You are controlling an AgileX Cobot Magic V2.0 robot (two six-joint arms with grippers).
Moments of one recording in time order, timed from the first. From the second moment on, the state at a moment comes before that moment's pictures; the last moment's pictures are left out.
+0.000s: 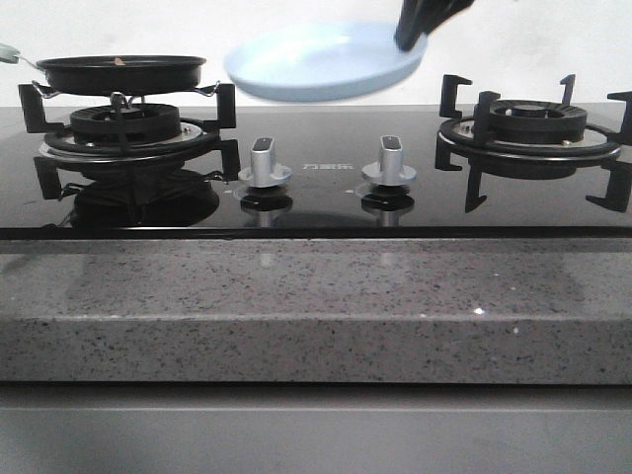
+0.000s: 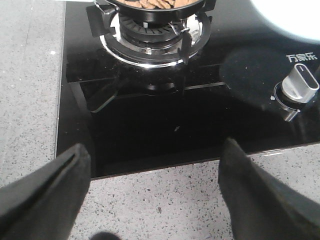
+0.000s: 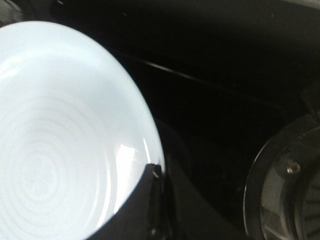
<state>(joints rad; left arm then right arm) -0.21 0.72 -0.78 -0.02 0.73 0.00 0.24 2.02 -2.11 0.28 1.07 -0.09</state>
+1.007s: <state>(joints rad) -0.21 0.72 -0.78 -0.01 0.72 0.00 0.30 1.61 -1.28 0.37 0.70 -0.15</state>
